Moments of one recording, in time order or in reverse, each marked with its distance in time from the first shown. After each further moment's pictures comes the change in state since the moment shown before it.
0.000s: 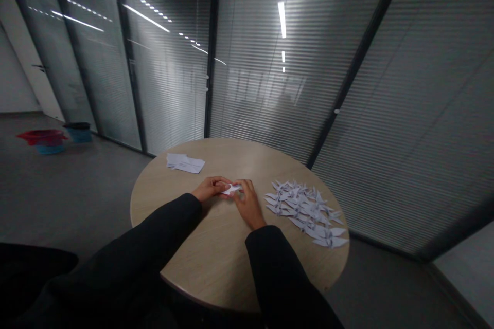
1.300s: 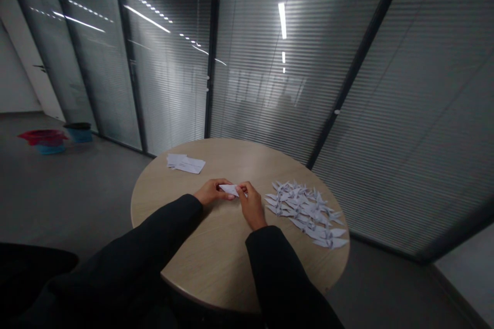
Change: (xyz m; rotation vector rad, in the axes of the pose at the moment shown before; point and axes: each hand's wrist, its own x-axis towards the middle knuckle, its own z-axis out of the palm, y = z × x) left_hand -0.007 0.009 0.011 0.278 0.038 0.071; right_hand -0.001 0.012 0.000 -0.076 0.057 0.188
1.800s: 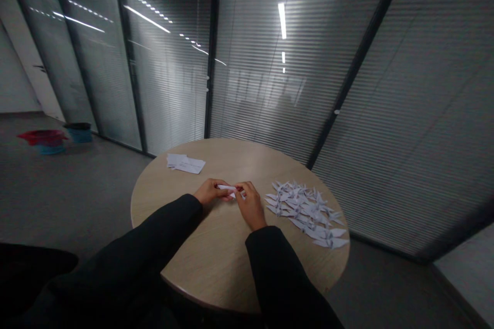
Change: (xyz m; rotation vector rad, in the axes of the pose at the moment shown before) left_hand -0.001 -0.005 0.000 -0.109 0.006 -0.088; right_hand 0.000 -0.010 -0.004 -0.035 -0.025 -0.171
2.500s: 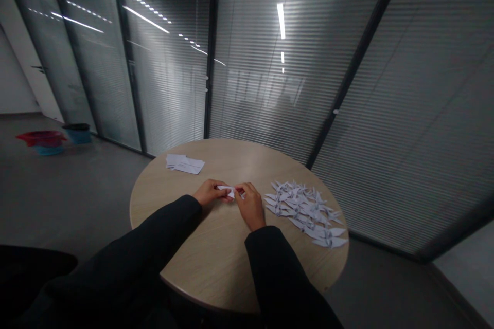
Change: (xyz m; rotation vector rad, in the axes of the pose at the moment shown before) left_hand 0.002 -0.005 -0.002 -0.012 -0.027 -0.009; right_hand 0.000 -0.003 0.000 -0.131 0.051 -0.003
